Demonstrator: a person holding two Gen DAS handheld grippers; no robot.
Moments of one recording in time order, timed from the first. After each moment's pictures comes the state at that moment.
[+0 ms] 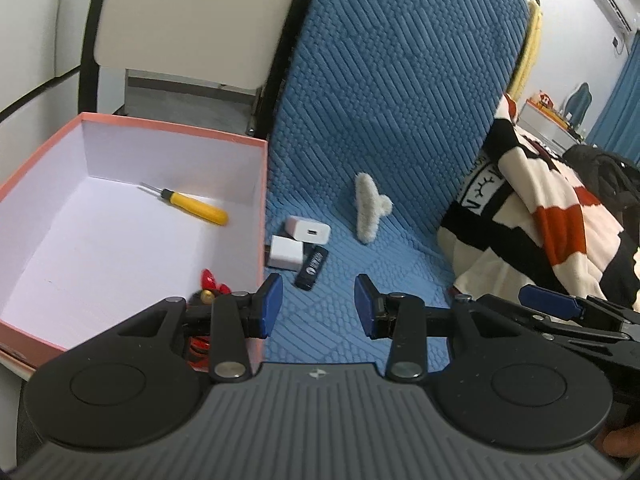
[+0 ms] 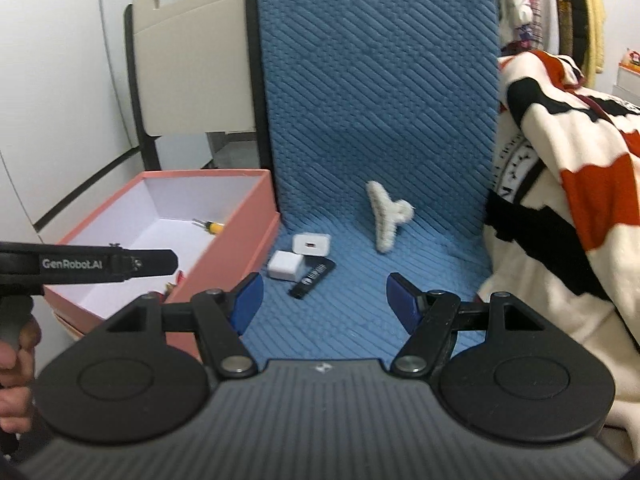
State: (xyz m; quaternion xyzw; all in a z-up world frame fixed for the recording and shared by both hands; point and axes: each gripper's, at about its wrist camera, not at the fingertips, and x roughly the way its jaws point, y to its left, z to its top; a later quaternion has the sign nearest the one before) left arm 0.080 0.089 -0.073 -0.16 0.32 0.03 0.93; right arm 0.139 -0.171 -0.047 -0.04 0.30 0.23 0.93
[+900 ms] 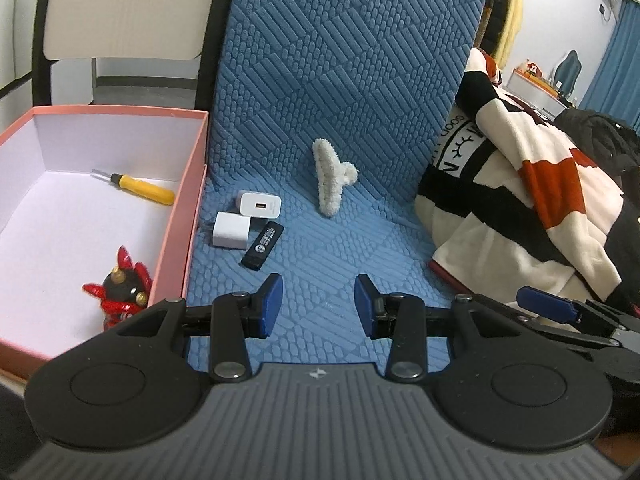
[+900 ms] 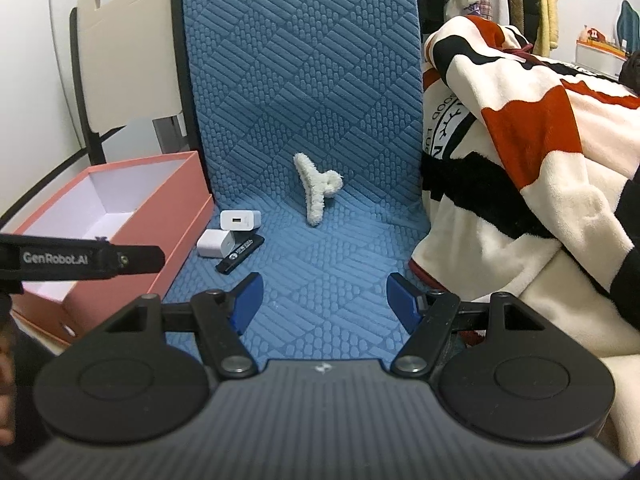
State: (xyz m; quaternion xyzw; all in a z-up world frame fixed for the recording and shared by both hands) left arm 0.118 0.025 -0.106 -0.13 0.34 0.00 0.93; right arm 0.152 -0.227 -0.084 -0.02 0.30 0.17 0.94
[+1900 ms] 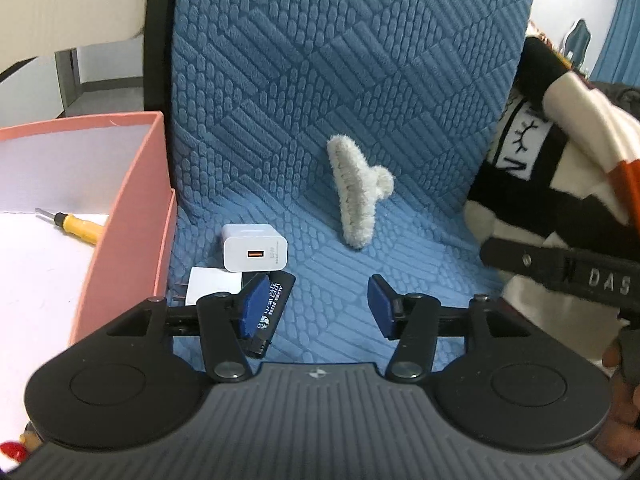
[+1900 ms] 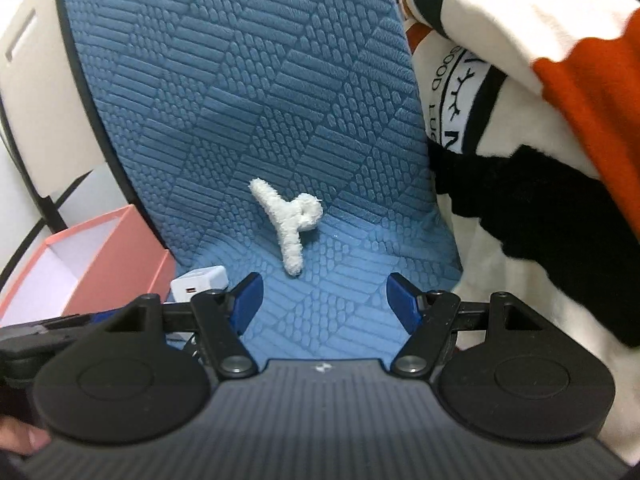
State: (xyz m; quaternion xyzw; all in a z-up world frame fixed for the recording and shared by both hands) left arm 0.266 0.035 -0.167 -0.09 0.37 0.01 0.93; right arm 0.306 -0.217 -0.126 0.08 0.34 0.17 0.92
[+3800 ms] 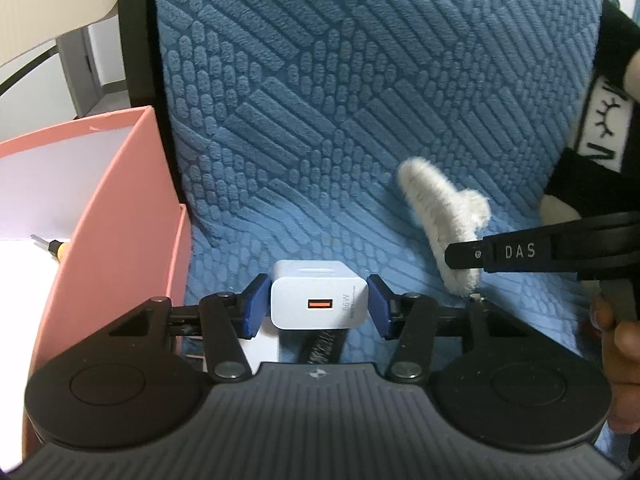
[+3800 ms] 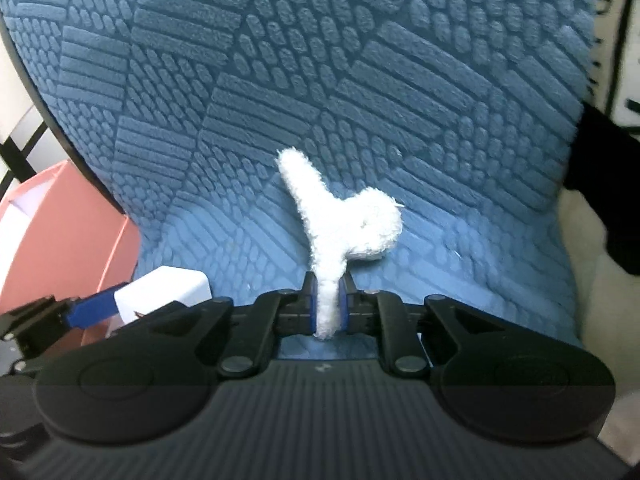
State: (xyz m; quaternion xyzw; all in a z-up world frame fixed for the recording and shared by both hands) left arm 0.331 0.046 -0.203 -0.04 0.38 0.06 0.92; right arm 0.422 -0.119 -0.190 0.01 0.47 0.22 0.85
